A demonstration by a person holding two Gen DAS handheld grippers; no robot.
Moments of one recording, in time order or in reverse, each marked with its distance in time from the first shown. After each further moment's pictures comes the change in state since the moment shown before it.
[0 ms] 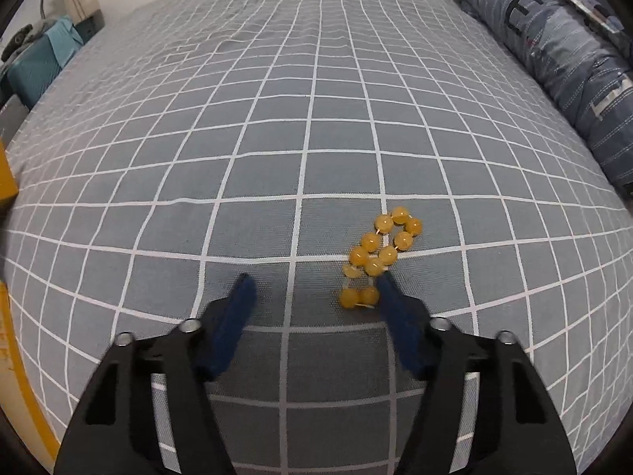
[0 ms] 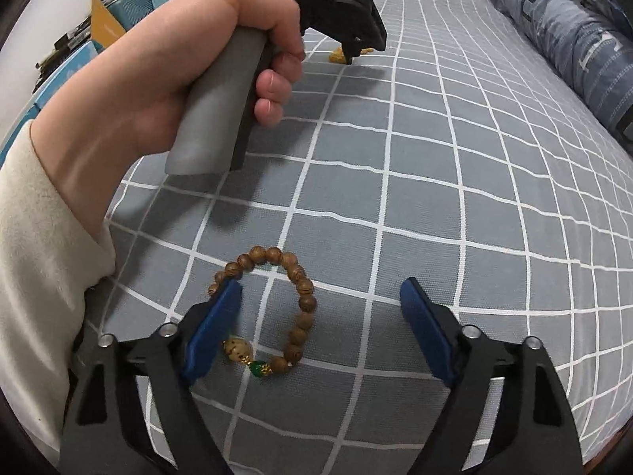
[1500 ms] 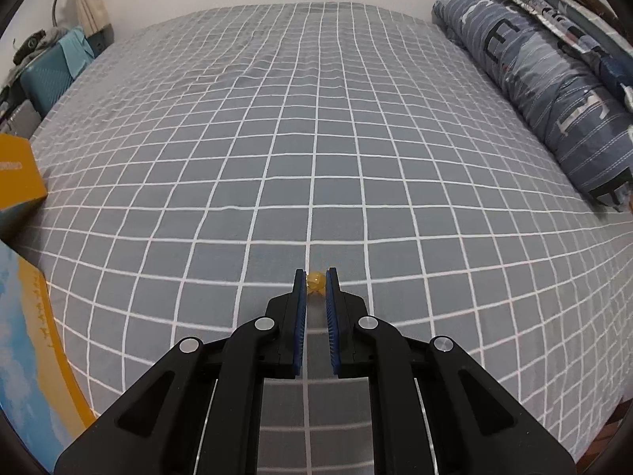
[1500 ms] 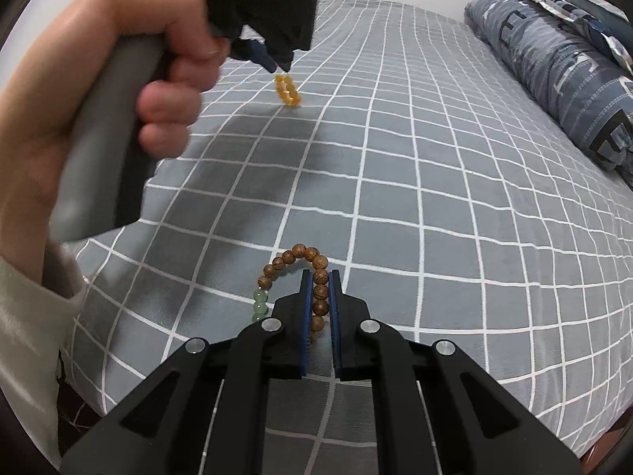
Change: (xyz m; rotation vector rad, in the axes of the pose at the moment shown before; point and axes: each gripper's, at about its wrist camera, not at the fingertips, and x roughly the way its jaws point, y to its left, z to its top) left arm -0.094 0.015 -0.026 -0.003 -0.076 -0.036; right arm -0.032 0.004 0.000 0.023 -0.107 -0.079
